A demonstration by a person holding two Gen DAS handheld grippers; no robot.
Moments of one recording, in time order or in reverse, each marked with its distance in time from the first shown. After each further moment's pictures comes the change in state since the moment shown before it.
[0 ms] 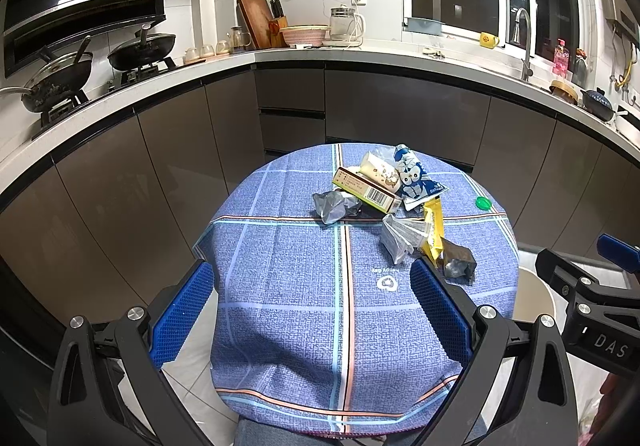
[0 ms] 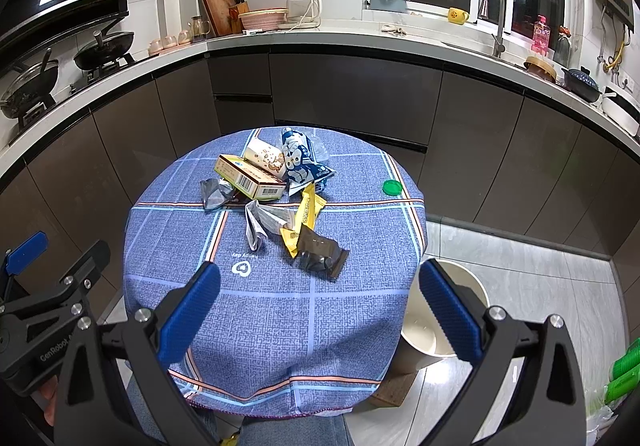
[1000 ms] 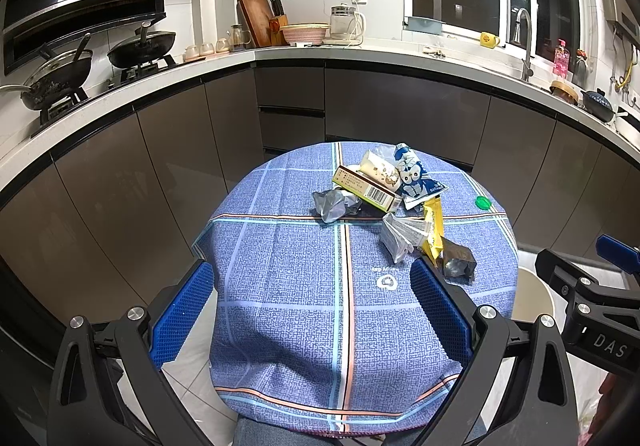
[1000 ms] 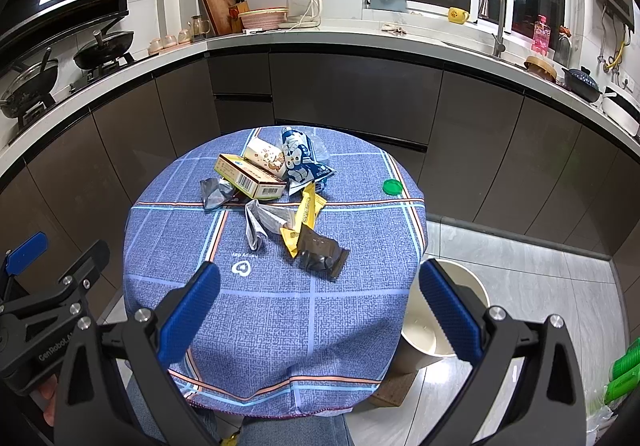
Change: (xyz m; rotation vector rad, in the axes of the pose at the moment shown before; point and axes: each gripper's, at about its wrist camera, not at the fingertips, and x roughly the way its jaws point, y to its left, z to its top) left arm 0.000 0.000 -0.001 -0.005 0.005 -0.003; right arm 0.001 0.000 0.000 0.000 0.001 -0.001
